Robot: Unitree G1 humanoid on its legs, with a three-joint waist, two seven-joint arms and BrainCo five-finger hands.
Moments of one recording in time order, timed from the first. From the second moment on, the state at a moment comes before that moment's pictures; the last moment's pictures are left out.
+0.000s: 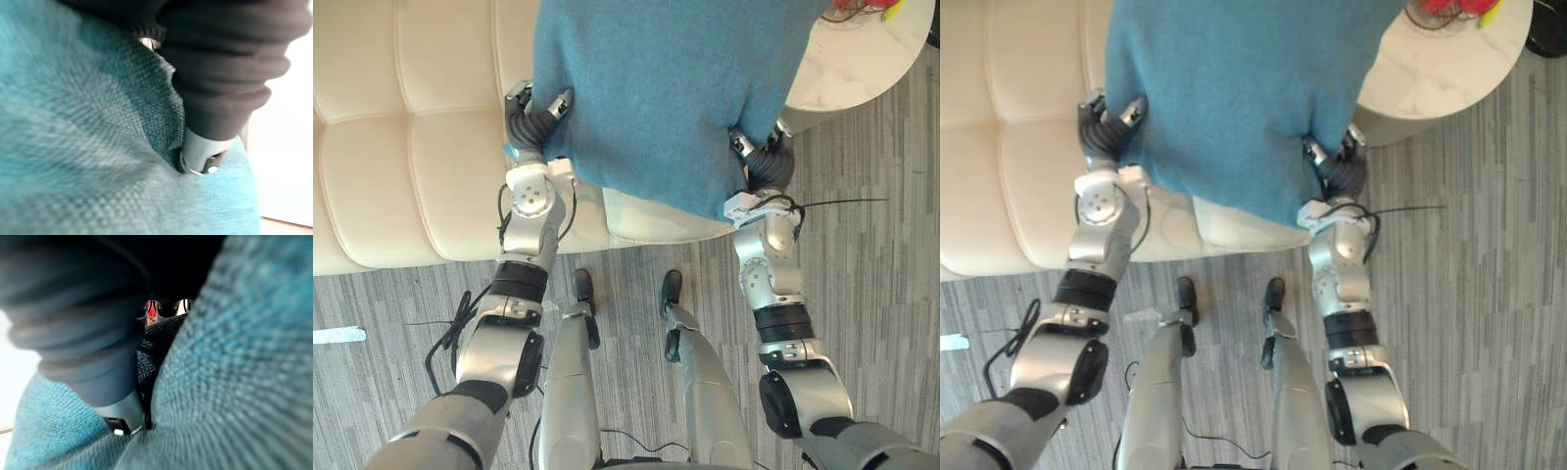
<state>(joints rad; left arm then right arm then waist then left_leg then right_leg) -0.84 0.20 -0.02 0.46 -0.34 -0.16 0.37 -0.65 -0.14 -0.03 0.31 0.43 -0.18 -0.21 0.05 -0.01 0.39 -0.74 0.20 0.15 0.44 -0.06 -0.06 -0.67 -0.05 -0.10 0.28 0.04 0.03</state>
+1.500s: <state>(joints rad) 0.14 0.06 -0.34 -0.19 -0.44 -0.28 0.27 0.18 -0.06 0.01 -0.28 0.15 -0.23 -0.27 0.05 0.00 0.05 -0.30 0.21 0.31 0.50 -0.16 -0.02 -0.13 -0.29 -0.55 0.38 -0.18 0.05</state>
